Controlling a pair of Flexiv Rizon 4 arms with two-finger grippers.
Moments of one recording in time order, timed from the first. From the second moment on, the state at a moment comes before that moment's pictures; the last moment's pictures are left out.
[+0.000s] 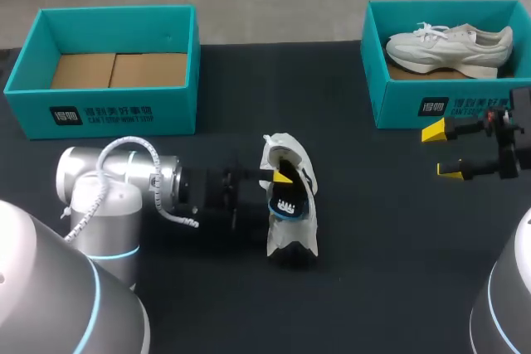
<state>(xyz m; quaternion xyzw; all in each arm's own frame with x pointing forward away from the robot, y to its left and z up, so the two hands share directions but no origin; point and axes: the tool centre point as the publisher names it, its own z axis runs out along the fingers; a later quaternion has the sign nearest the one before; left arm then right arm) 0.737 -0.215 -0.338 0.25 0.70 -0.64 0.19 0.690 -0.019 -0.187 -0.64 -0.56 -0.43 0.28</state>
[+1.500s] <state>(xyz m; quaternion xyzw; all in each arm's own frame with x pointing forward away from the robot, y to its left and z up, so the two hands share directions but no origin) 0.727 -0.208 -0.337 0.24 0.72 -0.63 0.17 0.690 -0.019 -0.187 -0.64 -0.56 -0.43 0.28</state>
